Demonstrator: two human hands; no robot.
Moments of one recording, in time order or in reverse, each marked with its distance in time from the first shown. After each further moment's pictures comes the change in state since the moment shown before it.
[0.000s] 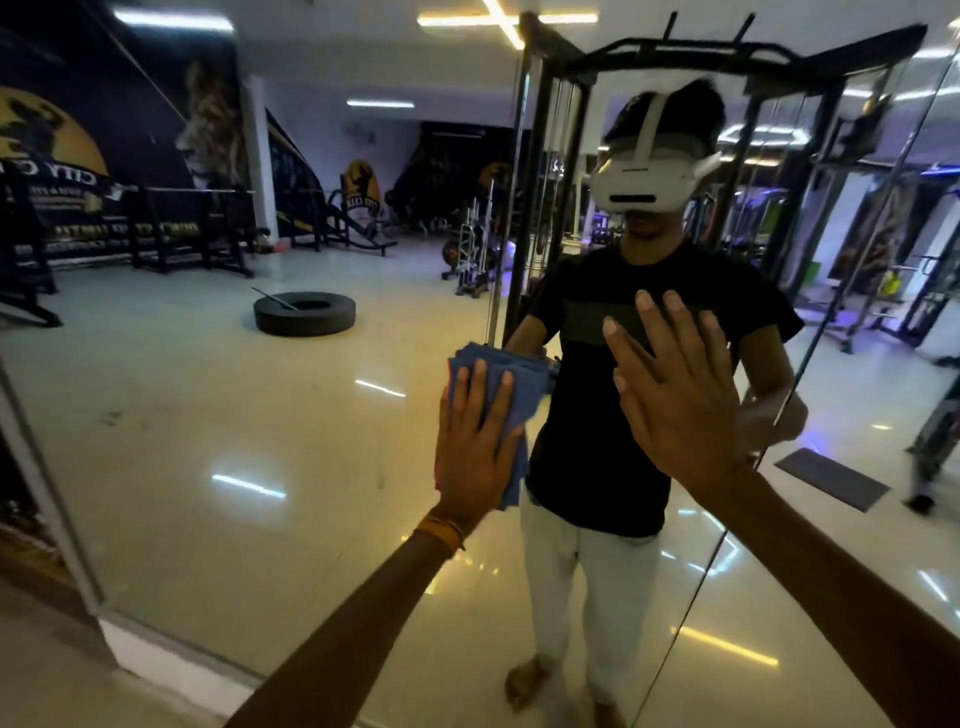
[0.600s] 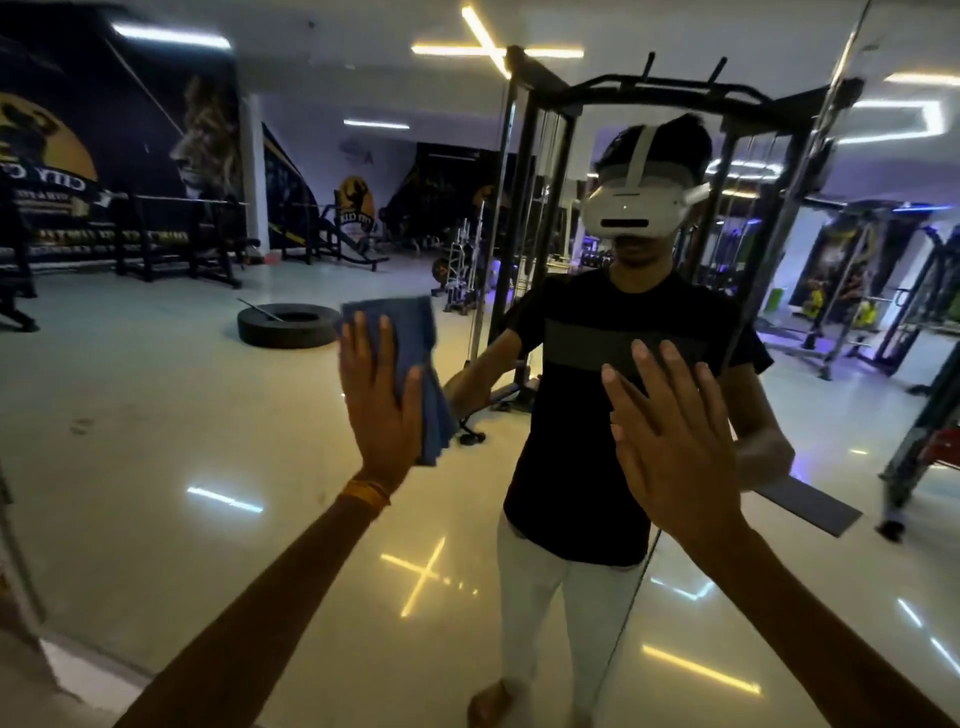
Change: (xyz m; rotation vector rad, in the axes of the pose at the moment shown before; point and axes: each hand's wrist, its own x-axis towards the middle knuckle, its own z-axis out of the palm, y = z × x) left_hand 0.066 -0.007 -0.011 -0.021 0.261 -0.220; right_hand -0.044 0.053 -0.017 0.038 0.016 0.000
